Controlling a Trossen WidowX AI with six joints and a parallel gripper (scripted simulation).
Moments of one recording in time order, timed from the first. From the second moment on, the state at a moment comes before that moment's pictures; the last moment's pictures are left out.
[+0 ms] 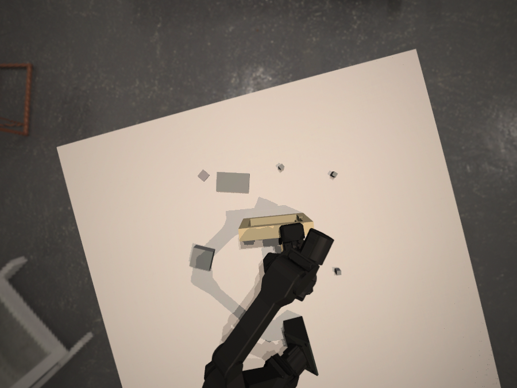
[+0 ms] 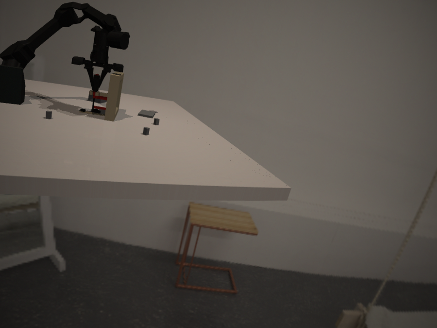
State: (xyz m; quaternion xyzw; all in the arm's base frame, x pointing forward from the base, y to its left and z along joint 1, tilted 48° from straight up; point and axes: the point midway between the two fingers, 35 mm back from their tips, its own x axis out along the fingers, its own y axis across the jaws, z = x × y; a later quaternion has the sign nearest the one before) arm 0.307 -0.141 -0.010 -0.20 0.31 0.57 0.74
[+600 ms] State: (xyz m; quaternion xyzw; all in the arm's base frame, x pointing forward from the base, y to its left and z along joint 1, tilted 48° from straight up) arm 0.289 -0.127 0.000 -0.06 0.41 0.51 0.76
